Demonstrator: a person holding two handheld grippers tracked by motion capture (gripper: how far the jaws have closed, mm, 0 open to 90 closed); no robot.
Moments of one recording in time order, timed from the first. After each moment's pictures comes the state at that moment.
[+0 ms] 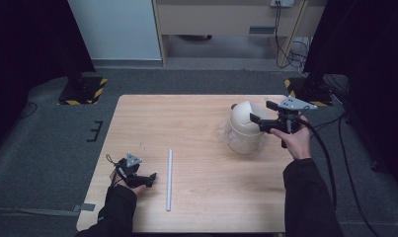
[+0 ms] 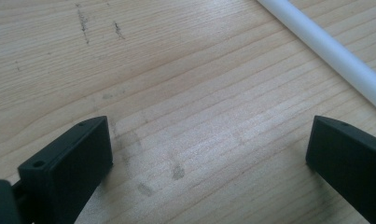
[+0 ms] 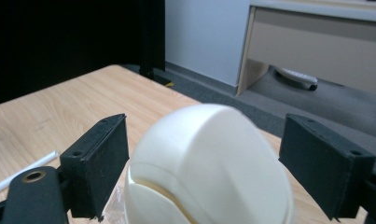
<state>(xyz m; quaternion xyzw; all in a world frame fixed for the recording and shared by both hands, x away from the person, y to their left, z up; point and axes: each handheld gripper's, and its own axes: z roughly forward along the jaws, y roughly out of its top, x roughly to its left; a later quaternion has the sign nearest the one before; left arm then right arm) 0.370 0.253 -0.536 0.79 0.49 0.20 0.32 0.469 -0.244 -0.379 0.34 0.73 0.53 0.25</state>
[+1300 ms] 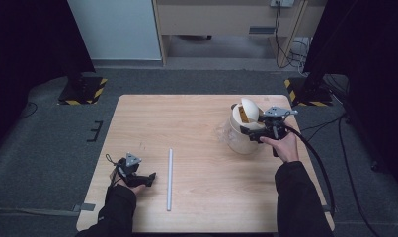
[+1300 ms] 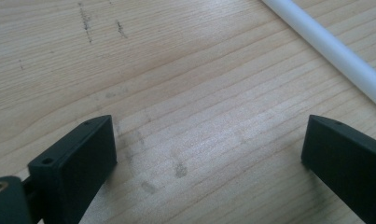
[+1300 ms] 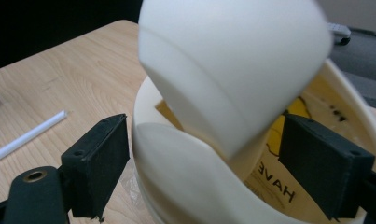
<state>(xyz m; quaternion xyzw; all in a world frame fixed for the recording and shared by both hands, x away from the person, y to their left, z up) 0.371 0.255 -0.534 0.79 0.49 0.19 0.32 0.478 -0.226 -0.424 0.37 0.77 0.49 0.19</state>
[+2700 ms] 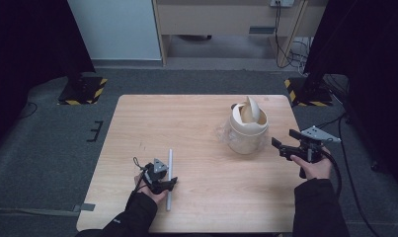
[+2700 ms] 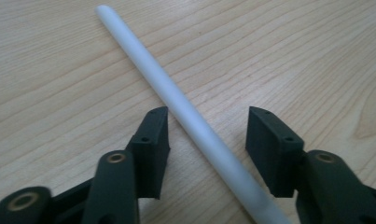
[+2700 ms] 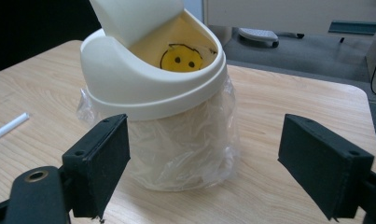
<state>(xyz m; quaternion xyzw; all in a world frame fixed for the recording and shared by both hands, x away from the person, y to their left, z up) 0.350 0.171 -0.522 0.82 0.45 0.16 0.32 0.407 -0.306 -0.435 0.45 0.70 0.50 0.25</state>
